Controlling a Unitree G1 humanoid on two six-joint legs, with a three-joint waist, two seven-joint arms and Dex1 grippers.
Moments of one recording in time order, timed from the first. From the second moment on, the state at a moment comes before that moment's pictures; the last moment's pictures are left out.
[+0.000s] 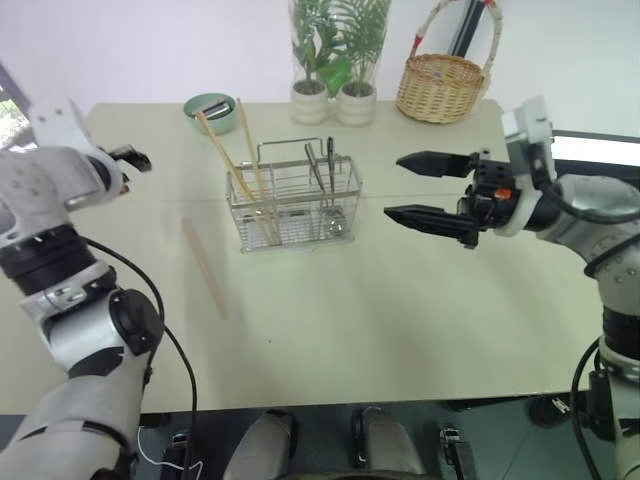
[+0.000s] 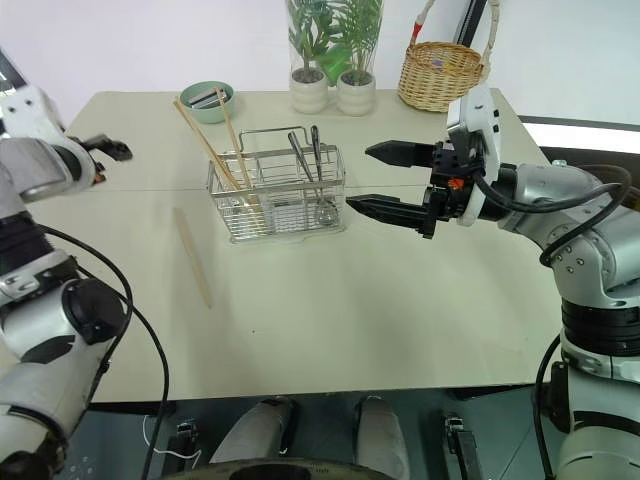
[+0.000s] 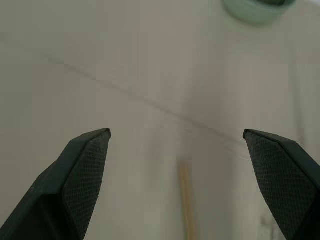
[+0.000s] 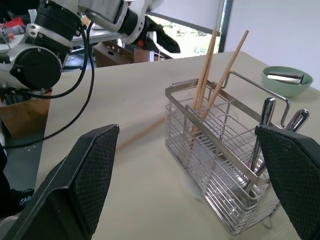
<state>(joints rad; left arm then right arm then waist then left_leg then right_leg) -0.99 0.47 0.62 0.07 -0.40 1.59 0.33 -0.61 -0.81 -0.14 -0.29 0.83 0.77 0.97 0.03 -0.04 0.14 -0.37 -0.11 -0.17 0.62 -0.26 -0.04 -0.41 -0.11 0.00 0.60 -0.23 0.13</state>
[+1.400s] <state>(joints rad) -1.07 0.34 0.47 0.77 -0.19 1.13 0.27 -0.59 -0.77 -0.15 -0.36 0.87 0.80 0.87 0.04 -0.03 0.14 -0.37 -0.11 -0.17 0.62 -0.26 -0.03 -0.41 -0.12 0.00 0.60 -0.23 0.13</state>
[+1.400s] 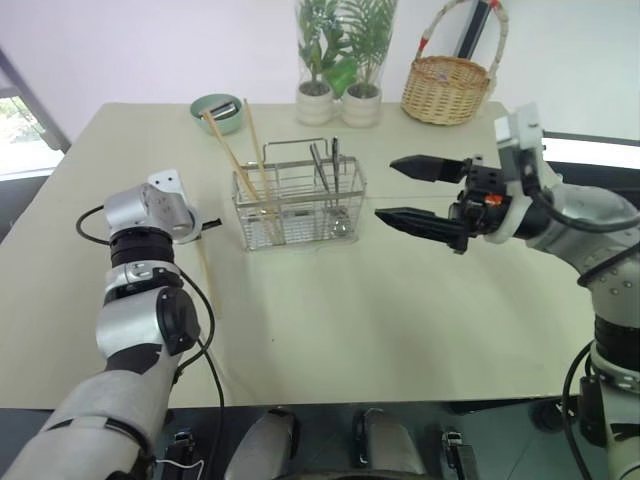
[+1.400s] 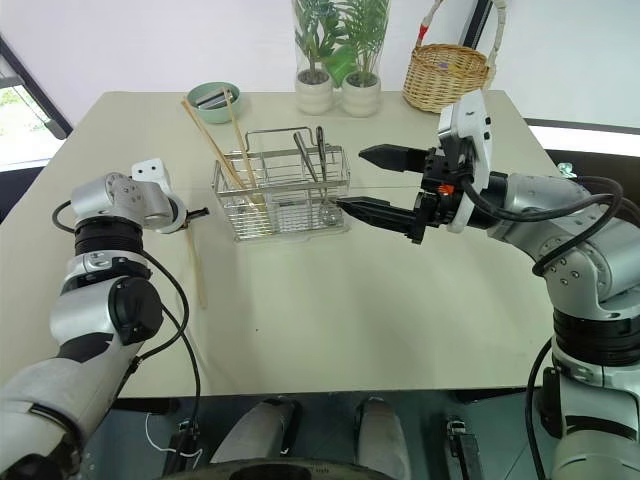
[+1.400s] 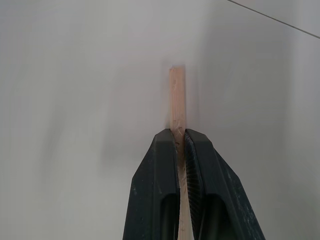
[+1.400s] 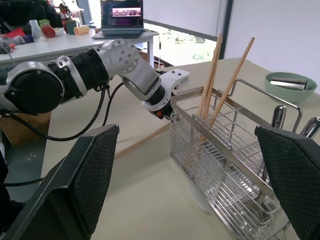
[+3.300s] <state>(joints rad) -0.84 0.21 0.15 0.02 -0.38 0.44 -0.23 -0.59 -0.79 -0.16 -0.35 0.84 0.79 0.87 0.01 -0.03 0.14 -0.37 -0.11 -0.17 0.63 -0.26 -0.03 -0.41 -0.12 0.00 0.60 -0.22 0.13</state>
